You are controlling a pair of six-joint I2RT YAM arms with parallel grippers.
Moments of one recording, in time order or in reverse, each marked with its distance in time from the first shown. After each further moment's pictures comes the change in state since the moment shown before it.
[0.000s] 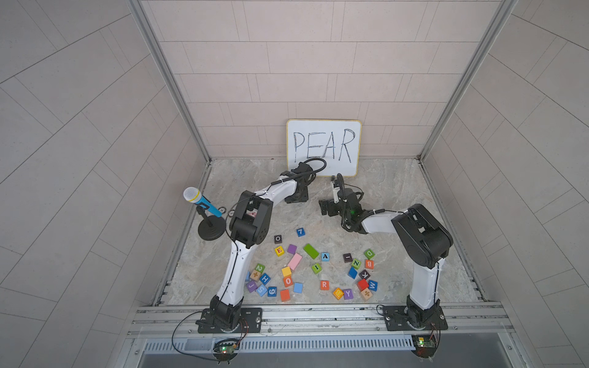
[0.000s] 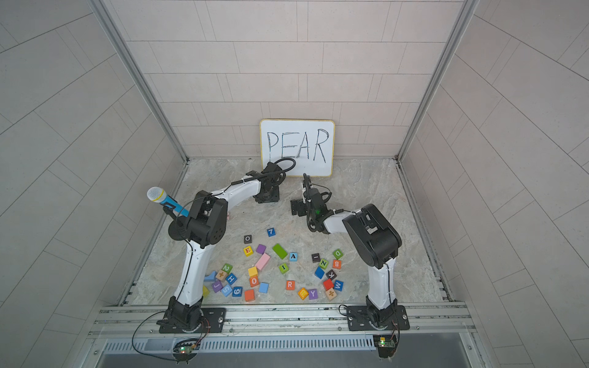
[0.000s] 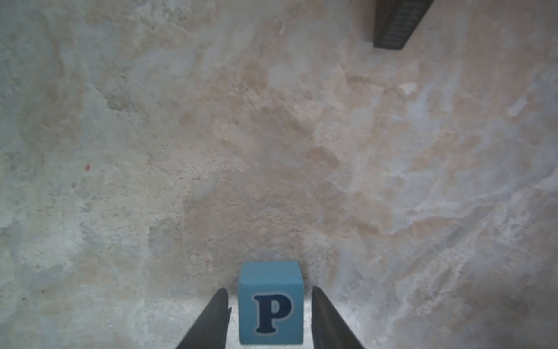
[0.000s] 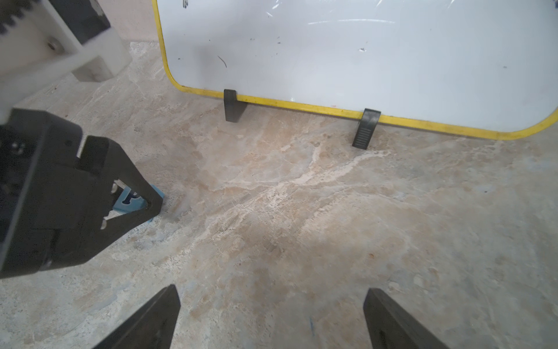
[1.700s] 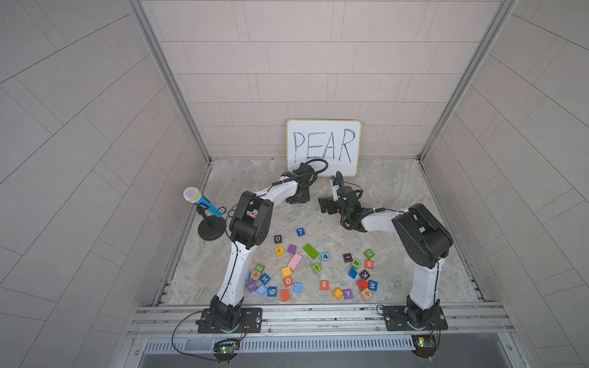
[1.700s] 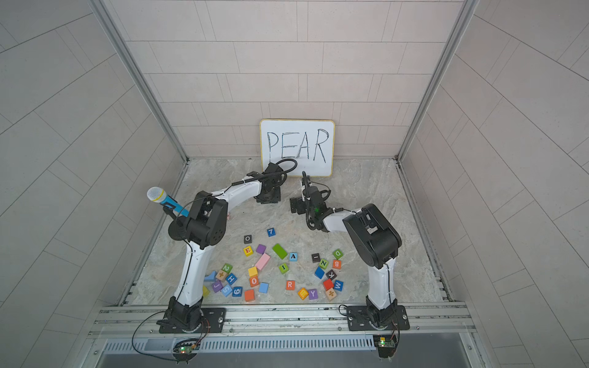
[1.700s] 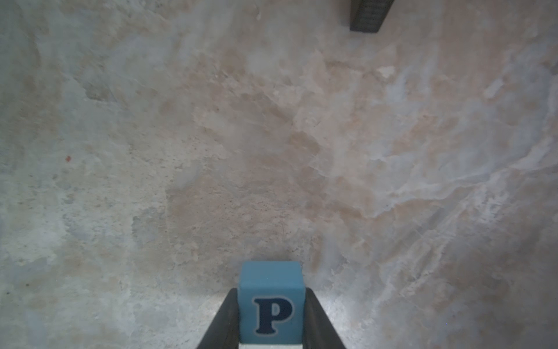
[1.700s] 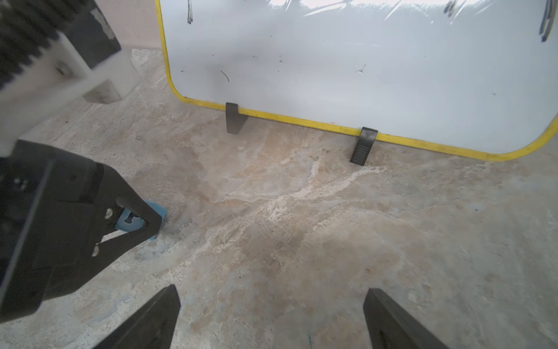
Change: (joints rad) left arm -0.007 -0.011 -0.014 0.004 0.018 0.007; right arm 0.000 0.000 0.032 -0.020 0.011 -0.023
